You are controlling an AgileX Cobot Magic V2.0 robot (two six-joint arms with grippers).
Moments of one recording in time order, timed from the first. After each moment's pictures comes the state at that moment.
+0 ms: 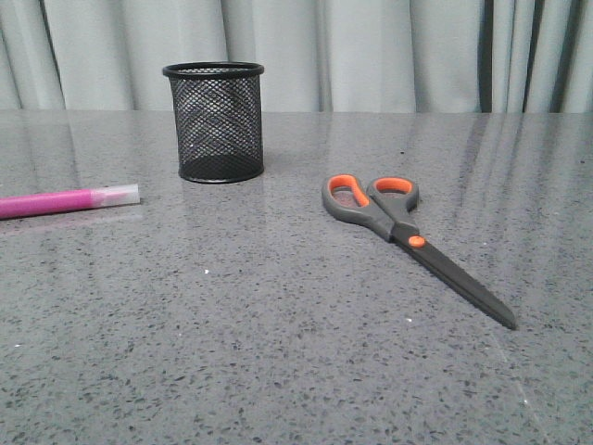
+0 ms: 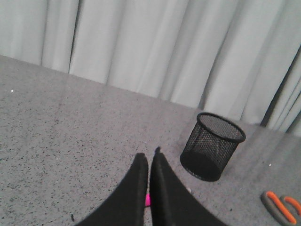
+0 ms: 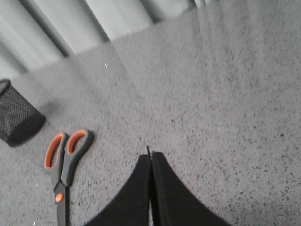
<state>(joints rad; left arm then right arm) -0.07 0.25 -0.38 -0.40 0.34 0.05 -0.05 0.28 -0.34 0.39 0.46 0.01</state>
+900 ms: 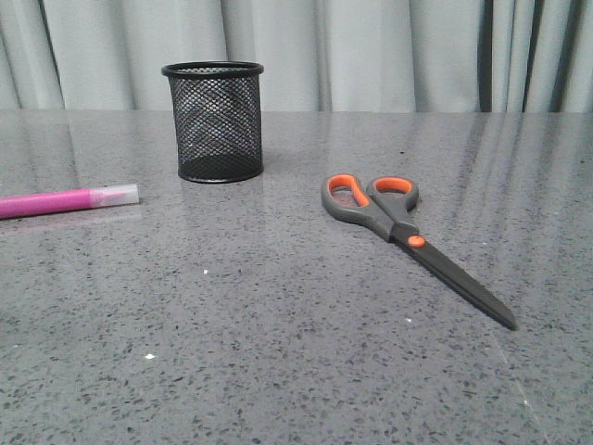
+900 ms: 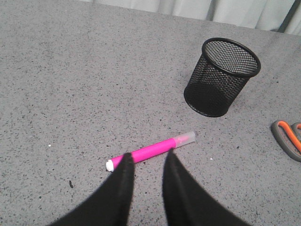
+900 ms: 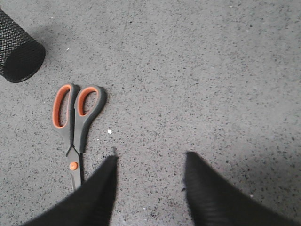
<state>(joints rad) -0.07 0.63 -0.66 -0.36 0.62 0.14 -0.05 0.83 -0.79 0.45 0.79 -0.20</state>
